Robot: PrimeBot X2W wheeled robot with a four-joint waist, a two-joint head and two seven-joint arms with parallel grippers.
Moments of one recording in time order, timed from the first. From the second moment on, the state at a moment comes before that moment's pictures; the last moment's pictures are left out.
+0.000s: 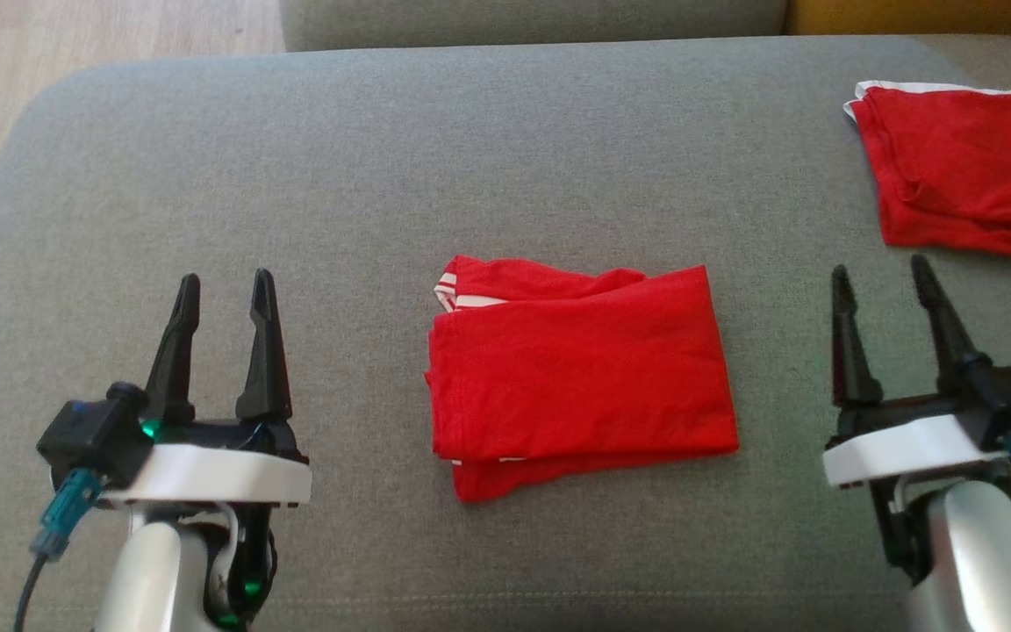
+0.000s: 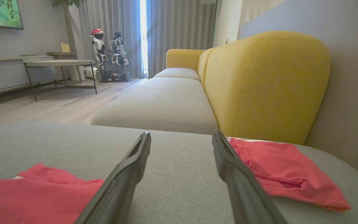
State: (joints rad) left arm -0.09 0.04 -0.10 0.04 -0.28 -0.02 -0.26; right arm -0.15 -0.09 -0.01 0.20 0.02 0.12 -0.23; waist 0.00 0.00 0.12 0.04
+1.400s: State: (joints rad) left arm -0.15 0.04 -0.15 0.06 -0.29 -0.03 -0.26; right arm -0.46 -0.18 0.29 0.62 0.10 0.12 -0.20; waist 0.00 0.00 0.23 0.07
